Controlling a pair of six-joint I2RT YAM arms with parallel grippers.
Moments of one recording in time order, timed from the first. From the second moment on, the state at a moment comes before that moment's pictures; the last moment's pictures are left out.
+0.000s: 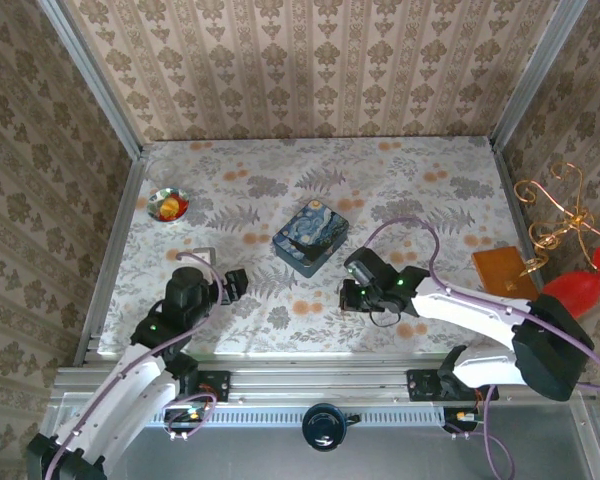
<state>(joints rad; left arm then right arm) -0.50 0.53 0.31 -0.30 -0.06 -0.44 0.80 1.29 0.71 -0.47 -0.05 0.87</state>
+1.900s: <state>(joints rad) -0.50 0.48 0.28 -0.29 -0.14 -0.46 0.83 1.28 1.02 -0.75 0.26 0.54</state>
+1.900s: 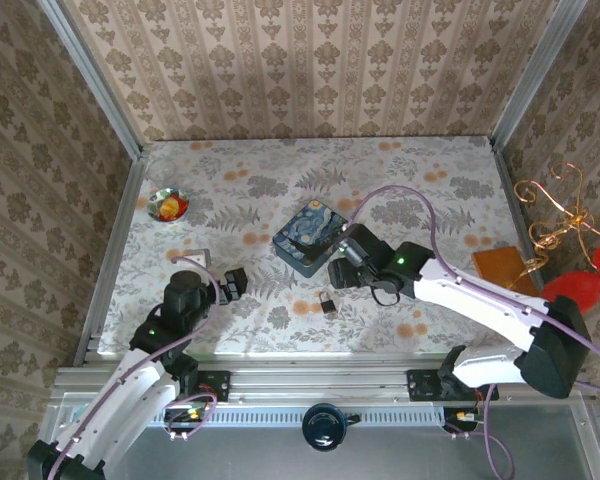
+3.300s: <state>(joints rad) -0.14 1.20 0.27 0.56 -0.38 0.13 0.34 1.22 0.38 0.35 0.60 -0.12</state>
